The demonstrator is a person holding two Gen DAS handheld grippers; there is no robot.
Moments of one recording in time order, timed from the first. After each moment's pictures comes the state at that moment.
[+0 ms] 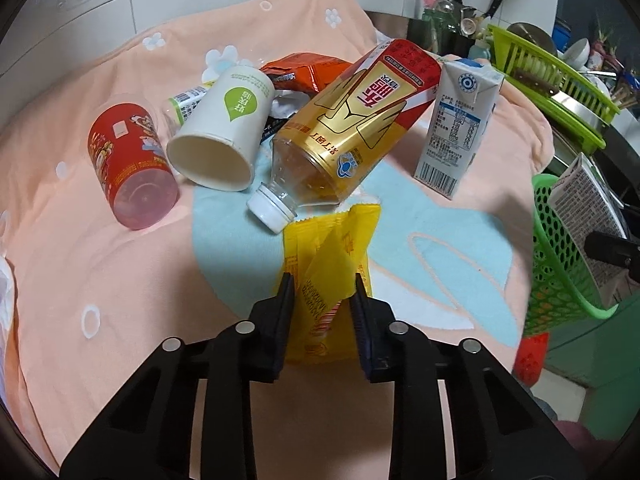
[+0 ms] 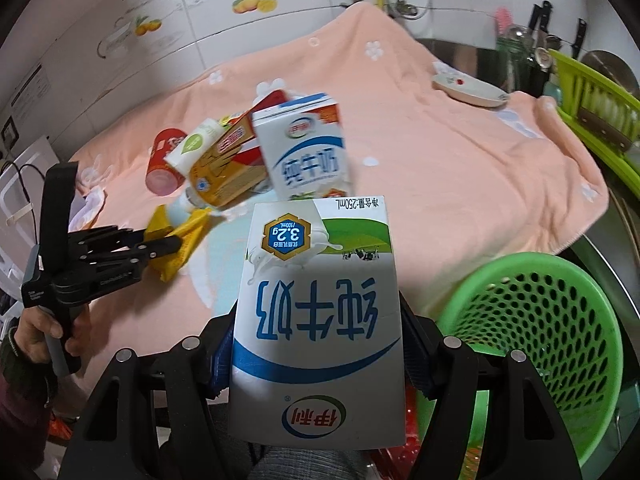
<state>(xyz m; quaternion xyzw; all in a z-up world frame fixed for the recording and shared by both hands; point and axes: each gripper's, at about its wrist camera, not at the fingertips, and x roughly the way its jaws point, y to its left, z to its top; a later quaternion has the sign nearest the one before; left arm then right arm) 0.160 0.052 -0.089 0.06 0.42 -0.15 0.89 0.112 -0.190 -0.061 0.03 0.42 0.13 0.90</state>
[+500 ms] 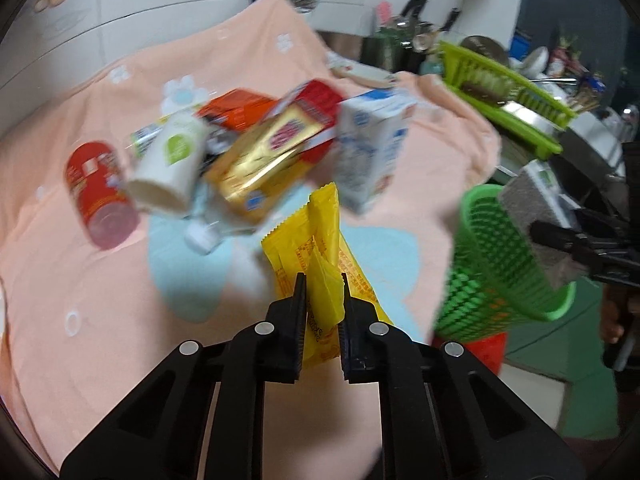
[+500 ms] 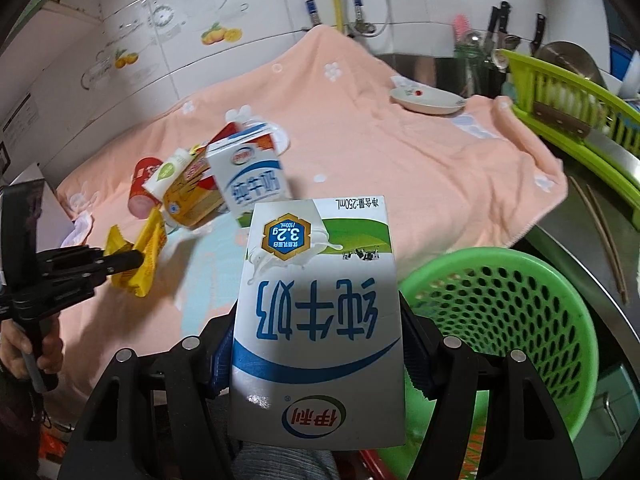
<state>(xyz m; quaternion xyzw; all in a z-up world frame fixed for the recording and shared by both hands) 0.128 0.015 -0.051 0.04 0.40 -0.23 0.89 0.090 -0.240 -0.049 0.05 0.39 0.09 0.92</state>
